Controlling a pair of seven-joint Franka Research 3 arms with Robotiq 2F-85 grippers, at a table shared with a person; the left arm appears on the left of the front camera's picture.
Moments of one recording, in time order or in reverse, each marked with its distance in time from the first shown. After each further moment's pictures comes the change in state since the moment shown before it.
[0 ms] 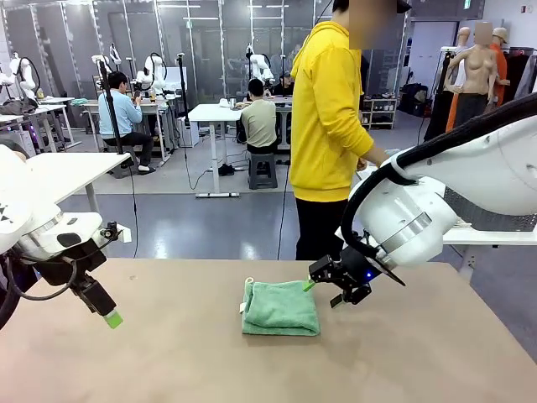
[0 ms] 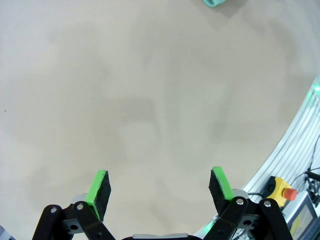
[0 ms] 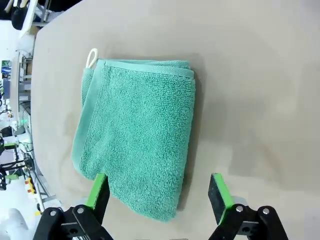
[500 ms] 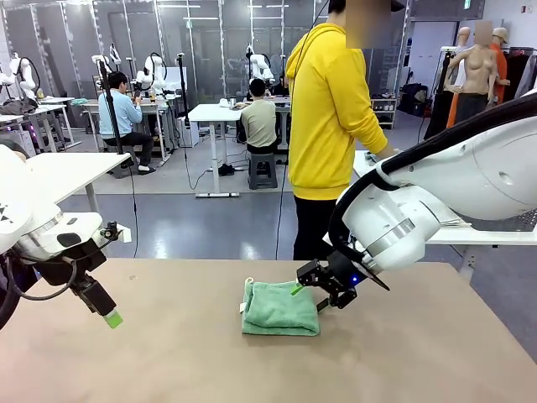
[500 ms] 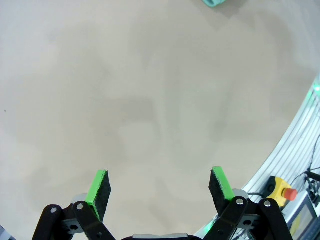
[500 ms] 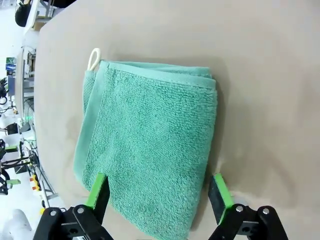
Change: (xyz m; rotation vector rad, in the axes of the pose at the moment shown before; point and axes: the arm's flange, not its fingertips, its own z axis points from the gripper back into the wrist) left arm 0.000 0.000 0.000 0.000 0.000 0.000; right arm 0.008 0.006 -0.031 0.032 0.029 -0.002
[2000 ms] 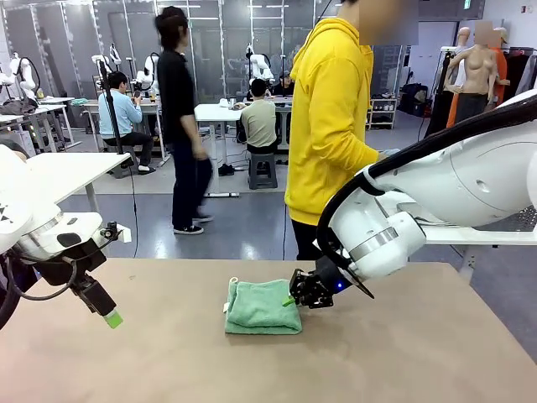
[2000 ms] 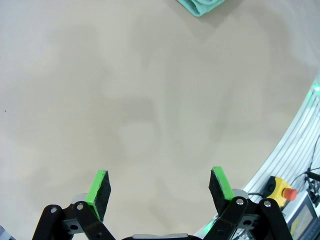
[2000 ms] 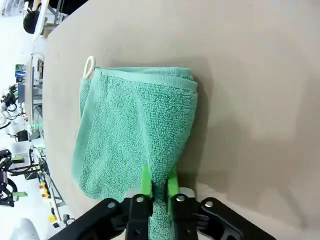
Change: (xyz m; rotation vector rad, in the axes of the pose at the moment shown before) left arm 0.000 0.000 0.000 0.000 0.000 0.000; right arm -0.003 0.009 -0.030 0.053 -0.040 -0.027
